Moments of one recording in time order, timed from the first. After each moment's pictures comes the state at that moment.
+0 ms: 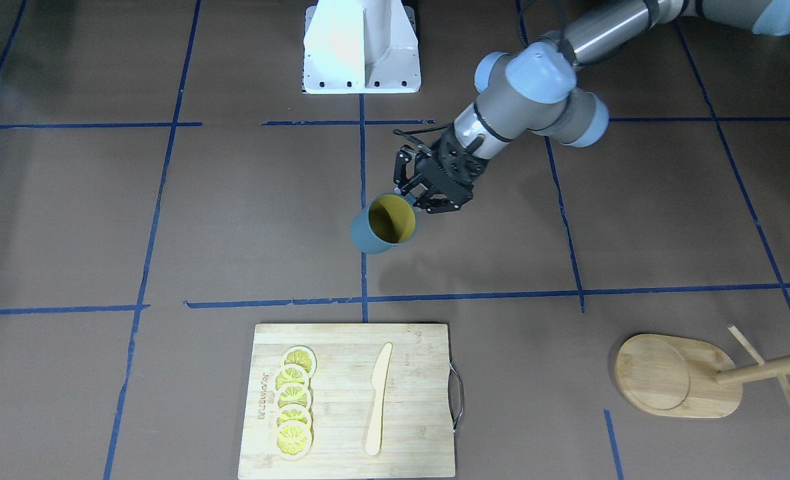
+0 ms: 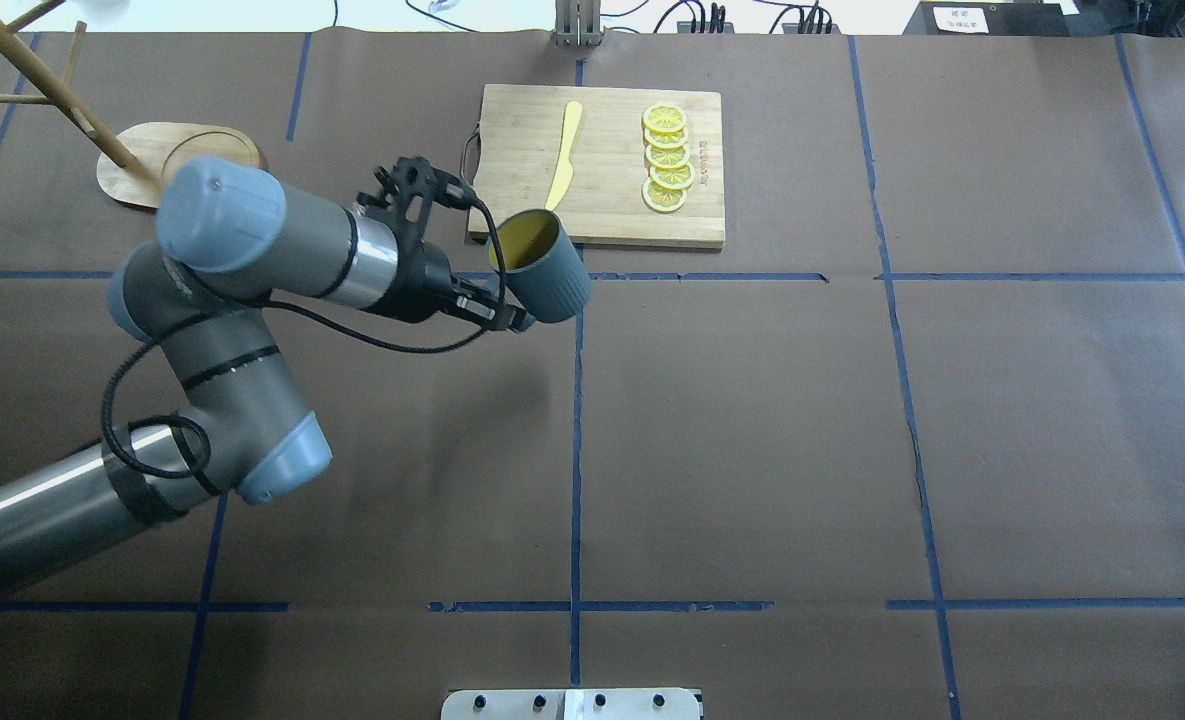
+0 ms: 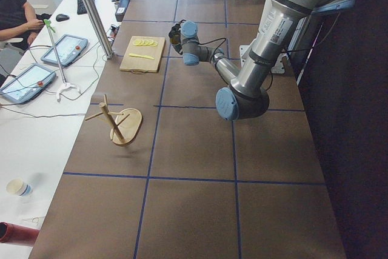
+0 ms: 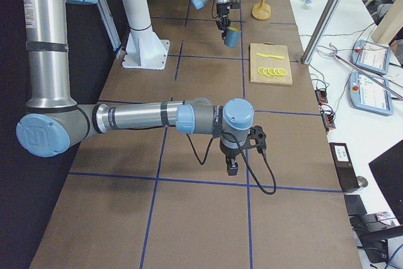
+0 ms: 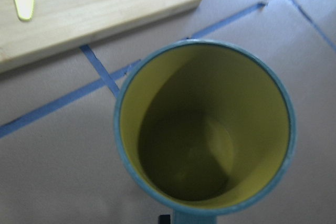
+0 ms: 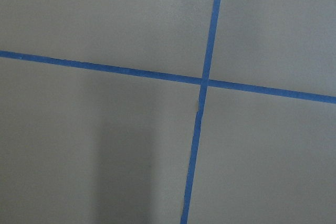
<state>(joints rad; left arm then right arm) -0.69 -2.14 -1.56 -2.40 -2.09 -0.87 1.58 -1.58 1.71 -1.69 2.39 -0.13</state>
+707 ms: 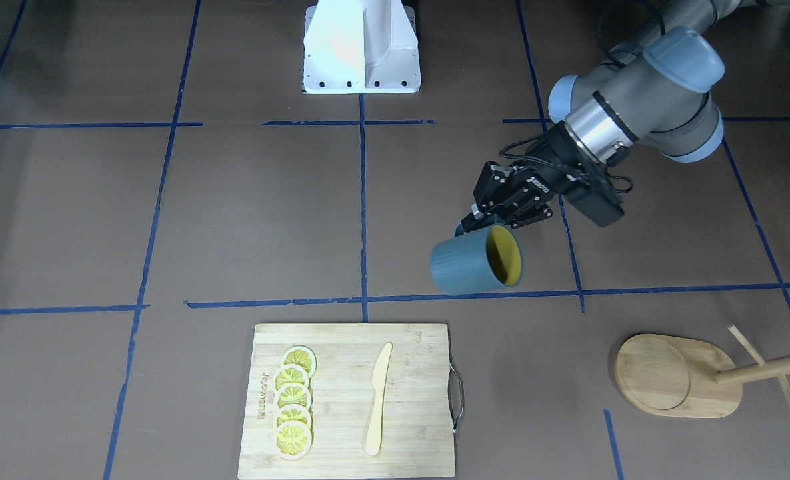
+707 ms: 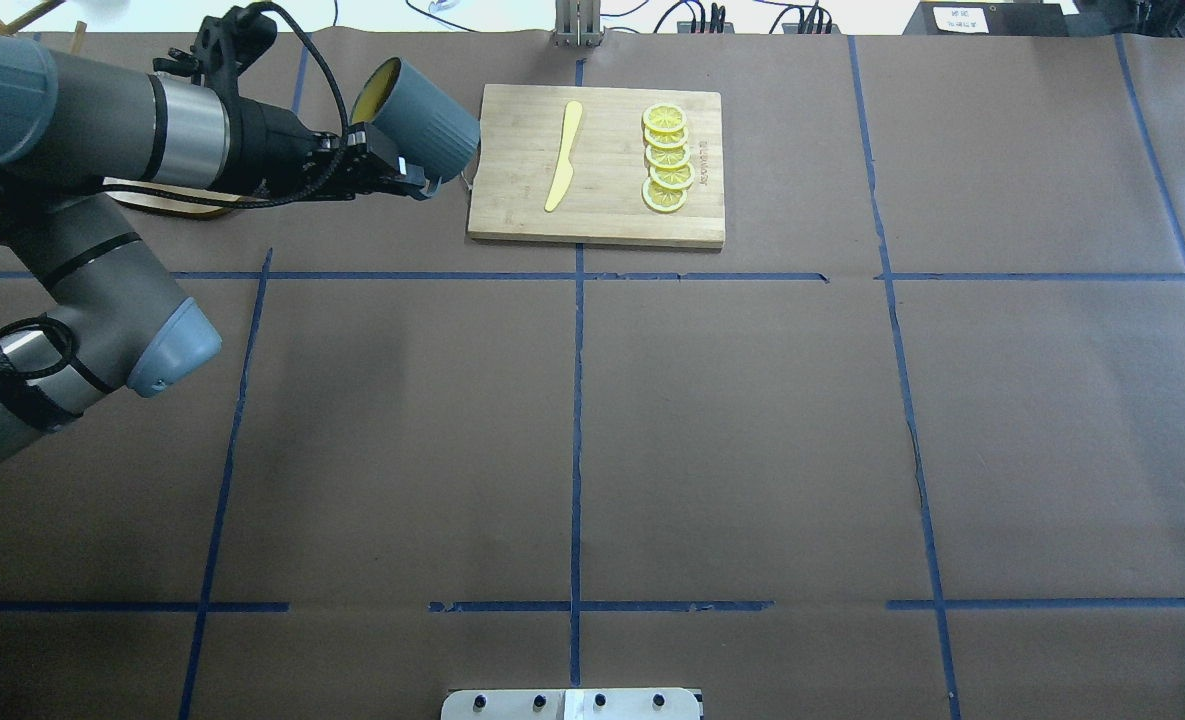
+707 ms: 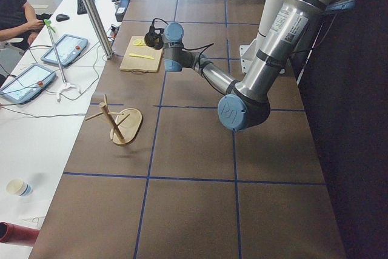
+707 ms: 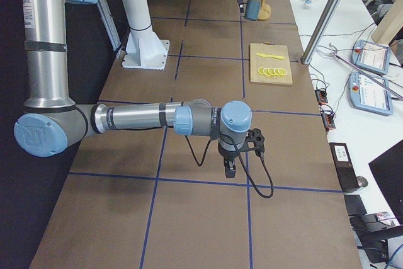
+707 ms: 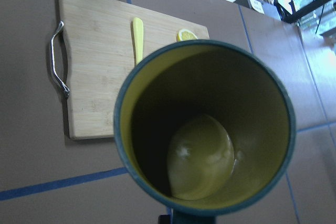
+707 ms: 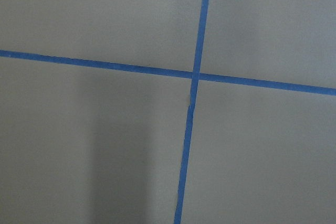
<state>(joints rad) -0.88 -2.07 -1.56 -2.65 -2.10 -1.51 1.59 -1.59 1.71 -1.69 2.37 -0.12</state>
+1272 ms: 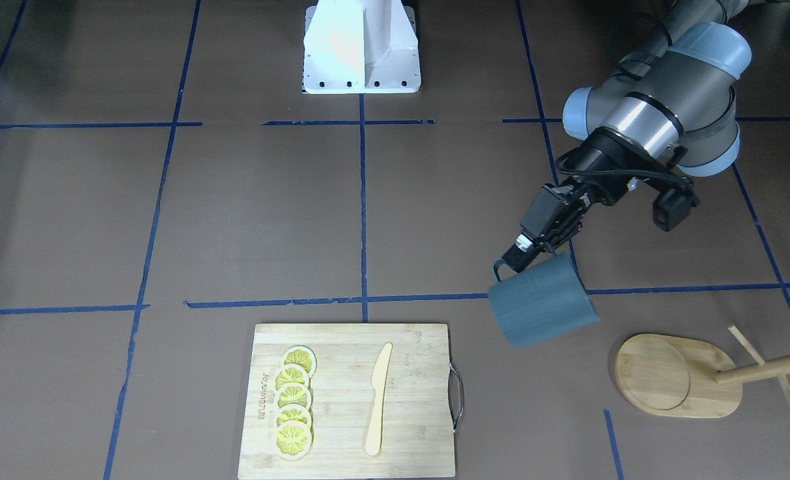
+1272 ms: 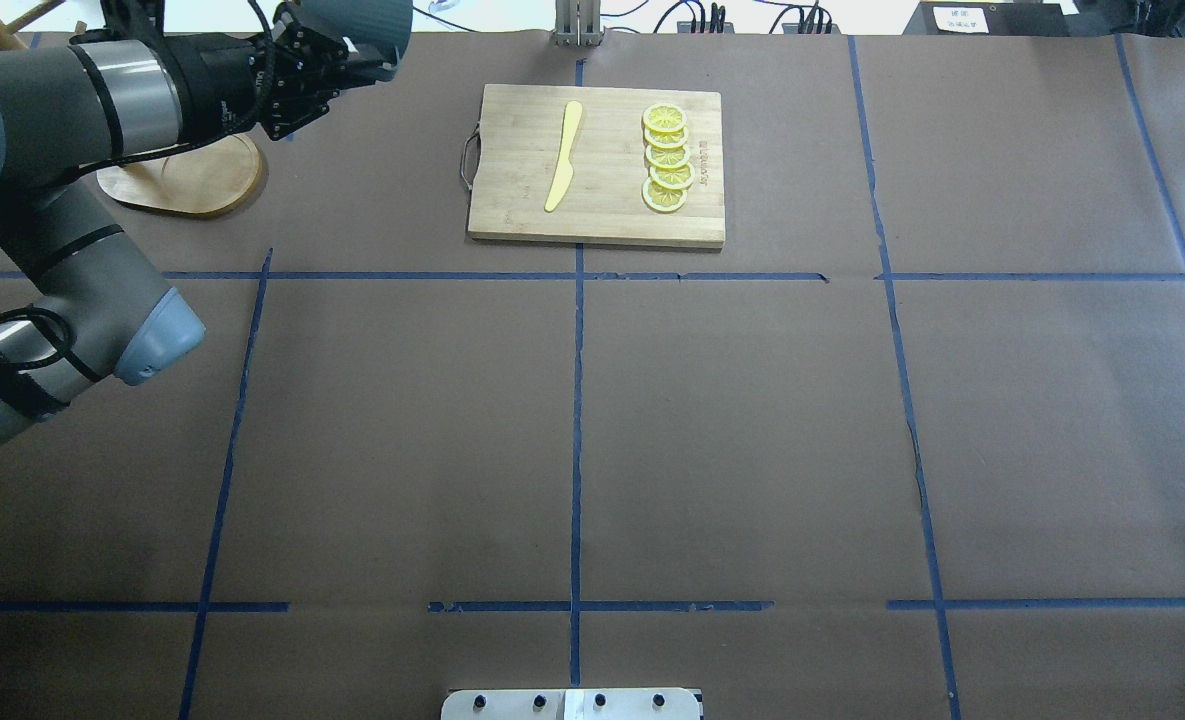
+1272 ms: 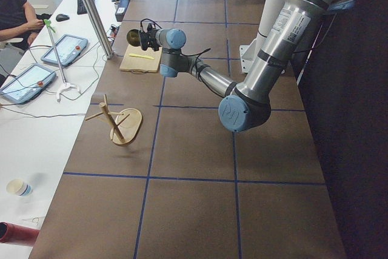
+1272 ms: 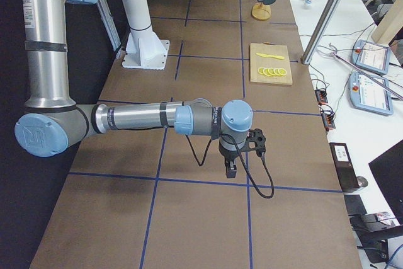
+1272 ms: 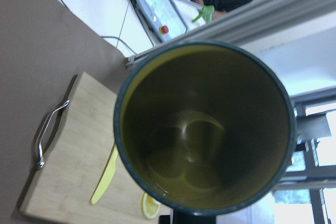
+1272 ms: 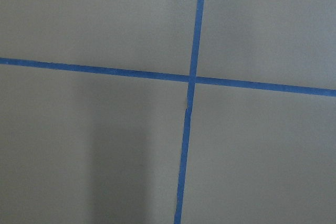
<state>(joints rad) -0.90 -2.04 -1.51 -2.93 -1.75 -1.93 1.59 -1.58 1.71 -1.69 2.37 -0.10</state>
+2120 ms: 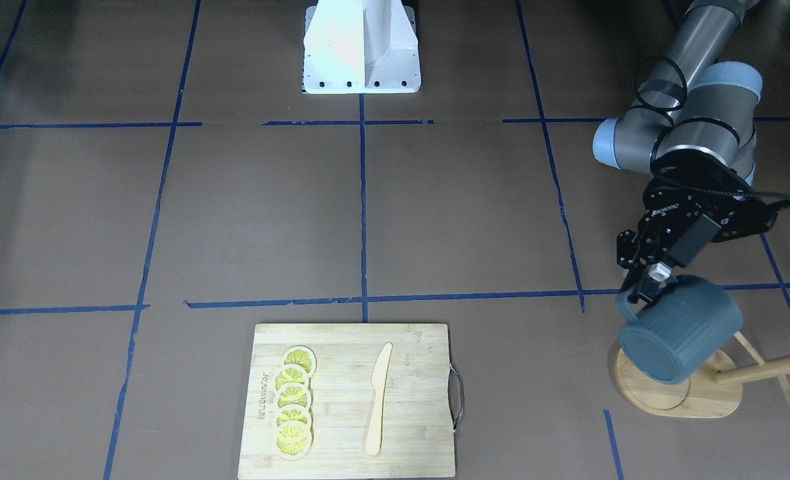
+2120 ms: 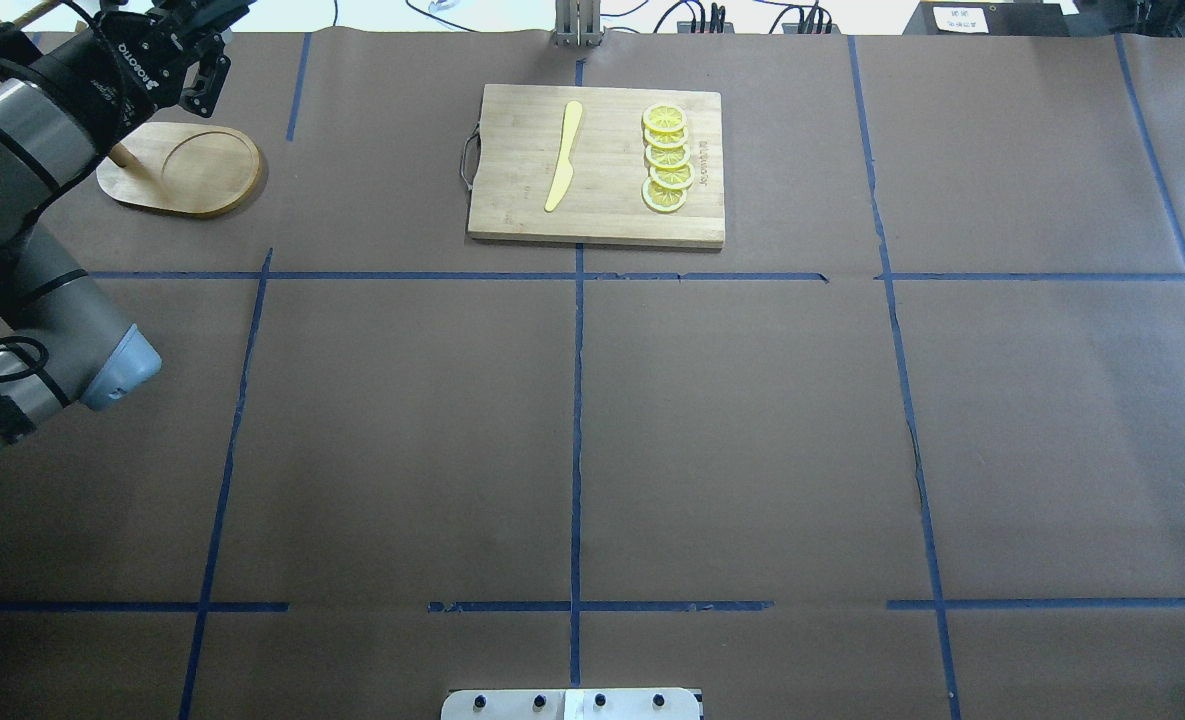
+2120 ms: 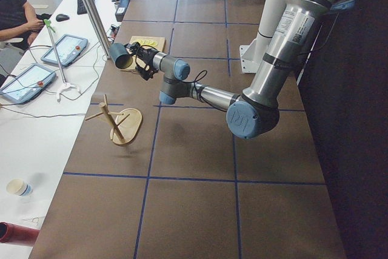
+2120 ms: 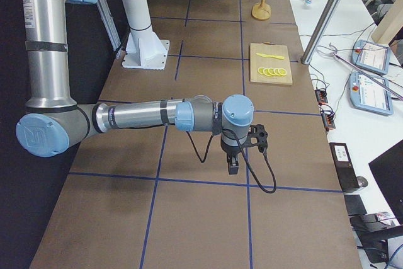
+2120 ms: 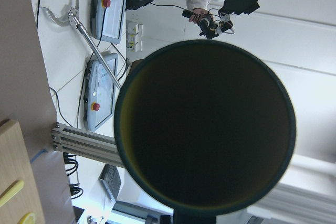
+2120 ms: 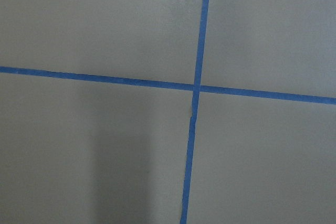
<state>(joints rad) -0.91 -1.99 -1.29 -3.33 -1.38 -2.51 1.59 -1.58 1.73 -1.69 2.37 -0.08</state>
